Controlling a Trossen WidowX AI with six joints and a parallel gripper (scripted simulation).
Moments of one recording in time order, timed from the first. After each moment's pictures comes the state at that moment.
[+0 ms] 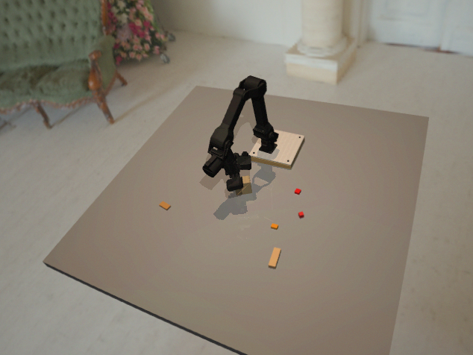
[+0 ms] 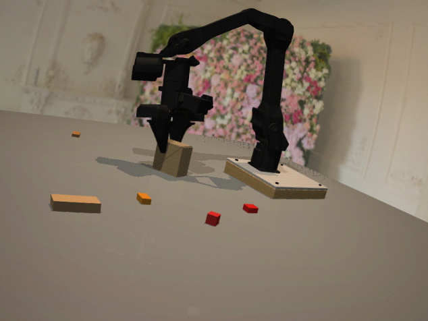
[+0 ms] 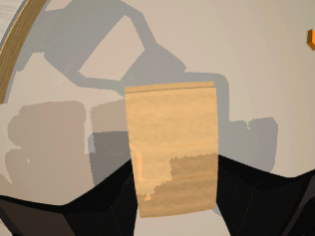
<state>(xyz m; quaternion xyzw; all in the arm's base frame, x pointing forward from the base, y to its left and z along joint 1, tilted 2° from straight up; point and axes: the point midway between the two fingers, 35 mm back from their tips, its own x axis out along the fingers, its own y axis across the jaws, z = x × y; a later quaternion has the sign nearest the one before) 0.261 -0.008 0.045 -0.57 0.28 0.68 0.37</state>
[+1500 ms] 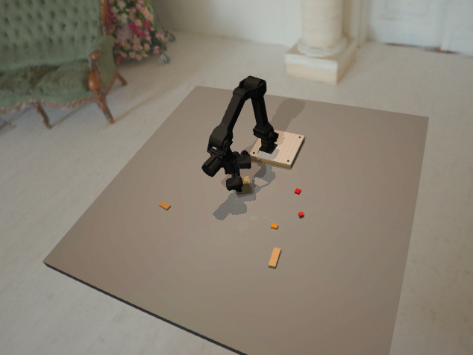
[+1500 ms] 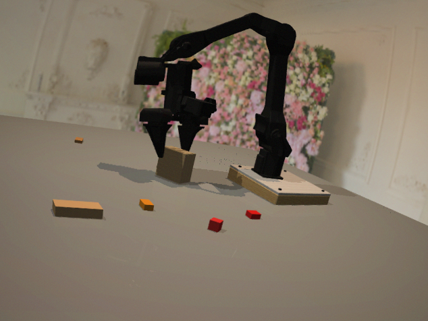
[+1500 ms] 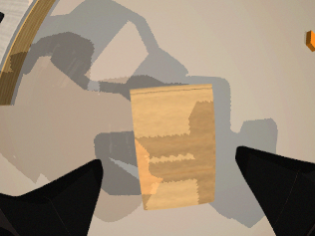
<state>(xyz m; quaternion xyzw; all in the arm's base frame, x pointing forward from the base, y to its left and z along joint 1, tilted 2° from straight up) 0.260 -0.009 0.052 -0.57 0.28 0.68 0.37</state>
